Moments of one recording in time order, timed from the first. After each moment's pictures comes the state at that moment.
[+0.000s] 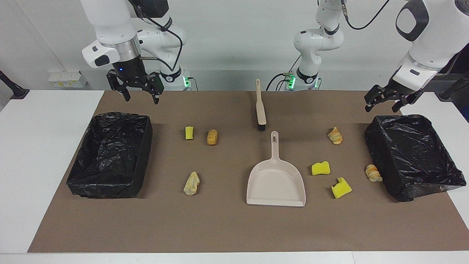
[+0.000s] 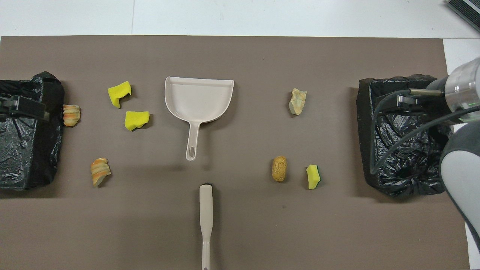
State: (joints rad) left arm 0.03 0.07 -0.02 -1.52 -0.02 1.58 0.08; right arm 0.17 0.03 -0.05 -1.51 -0.02 1.61 0.27
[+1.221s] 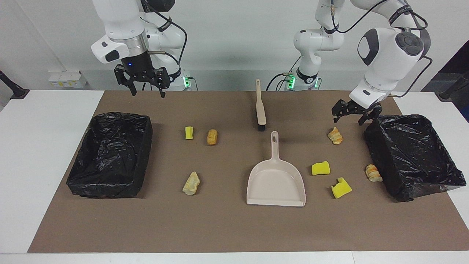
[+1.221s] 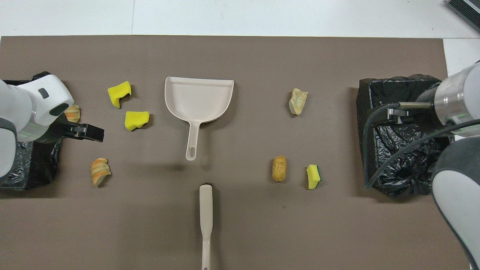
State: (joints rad) left arm -0.07 -0.03 -0.05 -1.90 -0.04 1.84 0.08; right arm -0.02 0.00 0.19 -1.53 -0.03 1.56 0.27
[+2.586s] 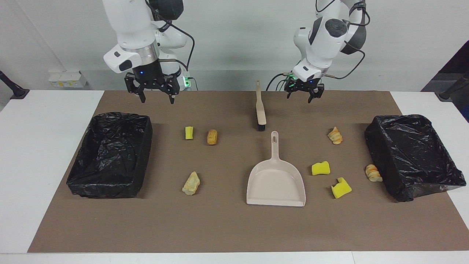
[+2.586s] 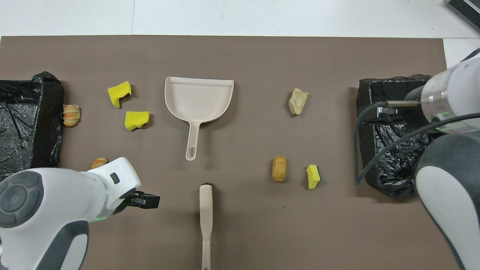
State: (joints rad) left arm -0.42 -0.40 -0.05 -2.42 -0.14 2.02 -0.14; right arm 0.07 0.07 0.17 -1.52 -0.03 1.63 0.29
